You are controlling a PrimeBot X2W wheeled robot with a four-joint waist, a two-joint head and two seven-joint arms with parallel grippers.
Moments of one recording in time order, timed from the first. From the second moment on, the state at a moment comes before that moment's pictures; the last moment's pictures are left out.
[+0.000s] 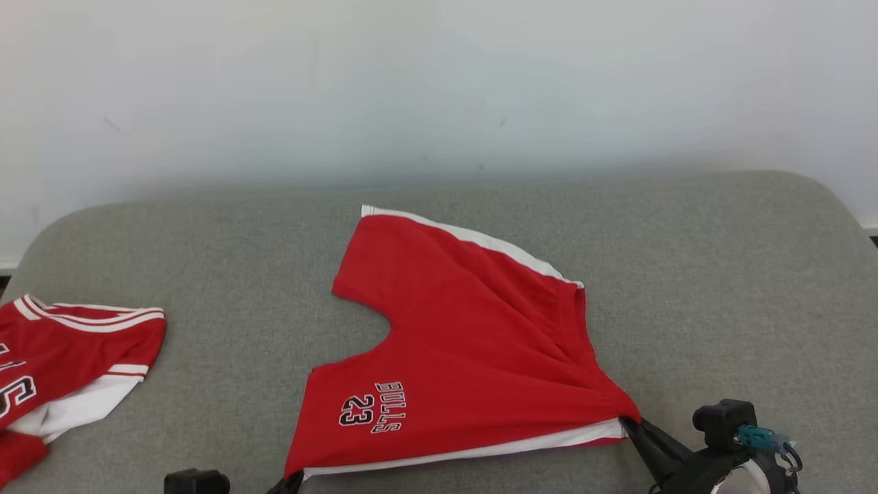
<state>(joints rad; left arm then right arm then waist) -0.26 0.41 -0.93 0.55 -0.95 -0.07 -0.25 -0.27 -0.33 0.65 0.66 0.75 0.13 -0.23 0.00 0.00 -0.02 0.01</state>
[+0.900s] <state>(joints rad) -0.21 0.36 -0.96 0.60 -0.96 -0.05 -0.24 -0.24 -0.32 0.71 0.69 0.76 0.12 -0.11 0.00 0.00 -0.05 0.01</state>
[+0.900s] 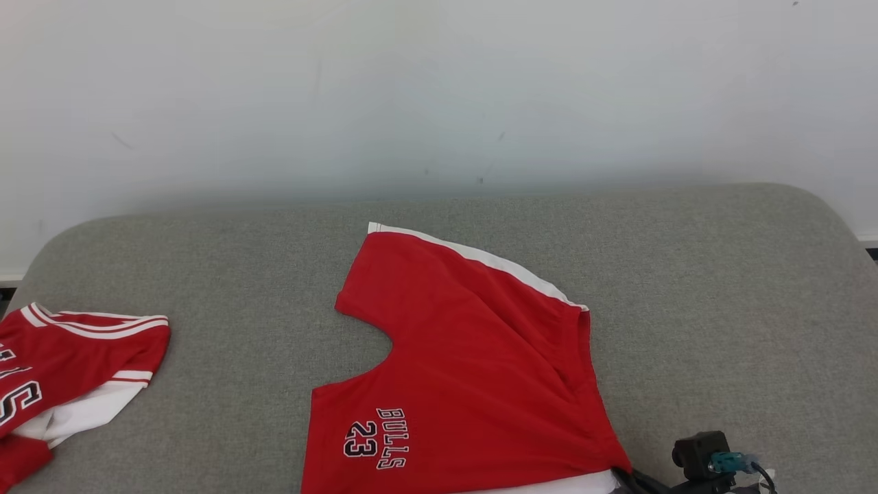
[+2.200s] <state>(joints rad) -0.17 0.44 -0.82 0.50 -0.98 0.00 -0.25 -0.16 -0.39 0.65 0.47 0.86 0.11 -0.14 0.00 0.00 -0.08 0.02</state>
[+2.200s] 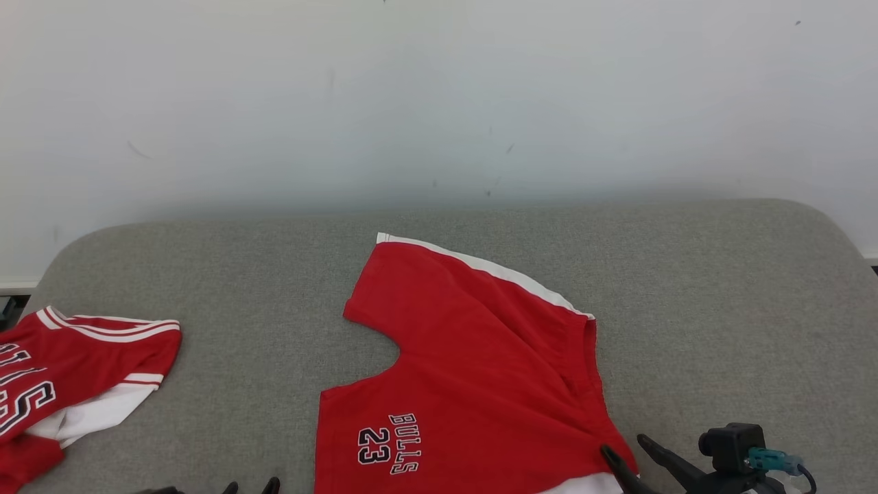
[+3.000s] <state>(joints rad) -0.04 0.44 -0.51 0.31 -0.84 0.12 -0.25 -0.15 -0.37 0.48 0.29 0.76 -0.09 -0.25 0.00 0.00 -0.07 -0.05</state>
